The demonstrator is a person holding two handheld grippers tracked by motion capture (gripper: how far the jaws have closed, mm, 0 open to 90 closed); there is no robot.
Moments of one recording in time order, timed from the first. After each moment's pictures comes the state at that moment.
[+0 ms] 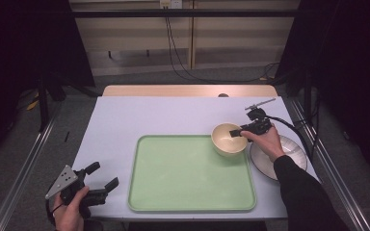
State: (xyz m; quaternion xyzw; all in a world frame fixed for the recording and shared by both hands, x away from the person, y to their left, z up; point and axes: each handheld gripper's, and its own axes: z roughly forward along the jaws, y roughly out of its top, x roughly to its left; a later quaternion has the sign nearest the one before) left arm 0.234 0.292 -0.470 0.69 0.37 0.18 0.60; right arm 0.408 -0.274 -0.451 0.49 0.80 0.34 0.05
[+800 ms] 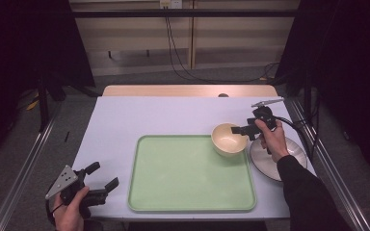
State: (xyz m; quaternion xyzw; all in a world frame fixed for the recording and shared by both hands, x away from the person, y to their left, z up) left arm 0.234 0.292 -0.470 0.69 0.36 0.18 0.60; right arm 0.395 -0.282 -0.436 0.49 0.77 0.39 0.10
